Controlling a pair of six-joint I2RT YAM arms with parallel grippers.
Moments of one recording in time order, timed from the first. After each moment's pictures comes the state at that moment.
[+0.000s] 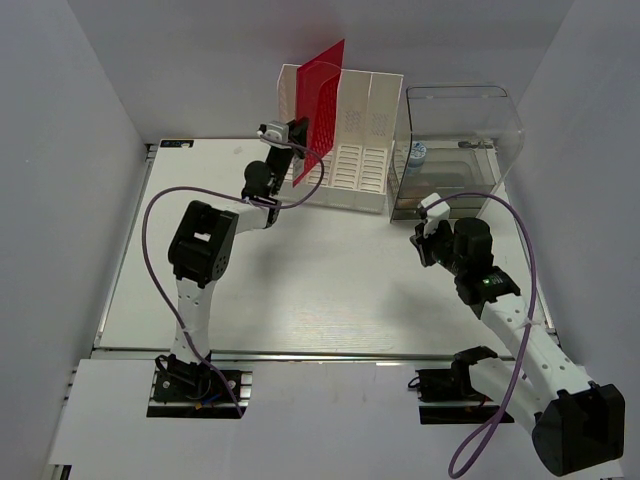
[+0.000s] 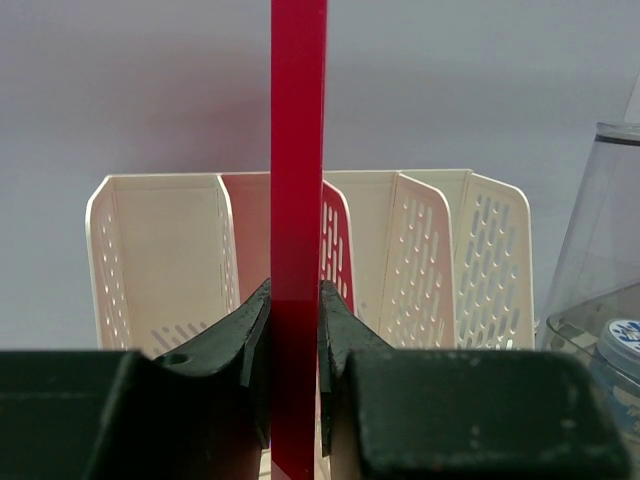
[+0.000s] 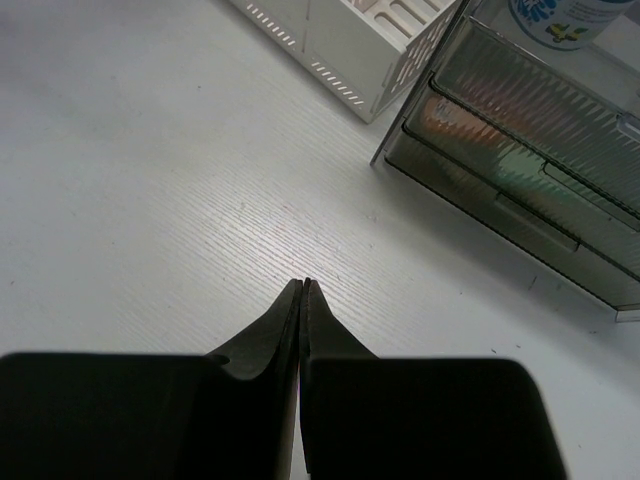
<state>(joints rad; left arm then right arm) -0.39 2.18 1.39 1.35 0.06 -0.07 0.30 0.89 0.59 -0.11 -0.23 -0.25</state>
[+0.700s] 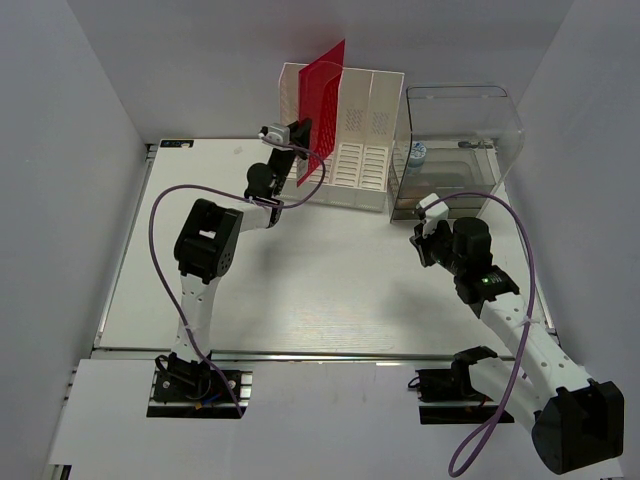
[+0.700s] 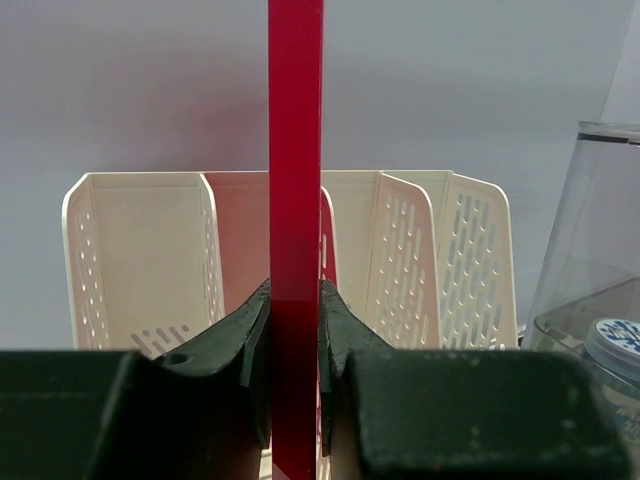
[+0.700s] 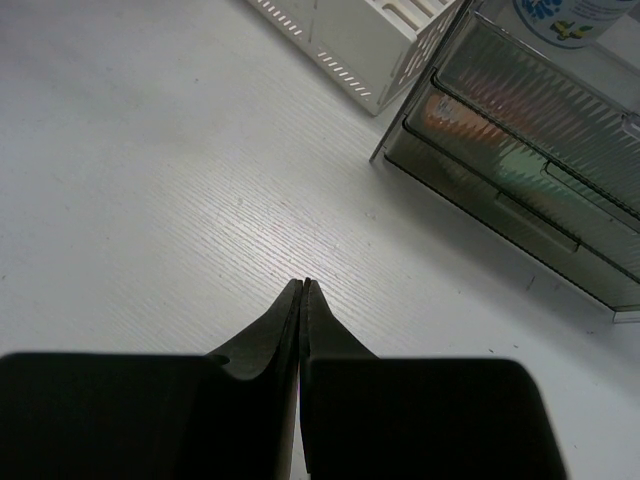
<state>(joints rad) -0.39 2.25 1.44 1.41 0.09 -0.11 0.30 0.90 0.59 -0.11 -0.23 -0.26</state>
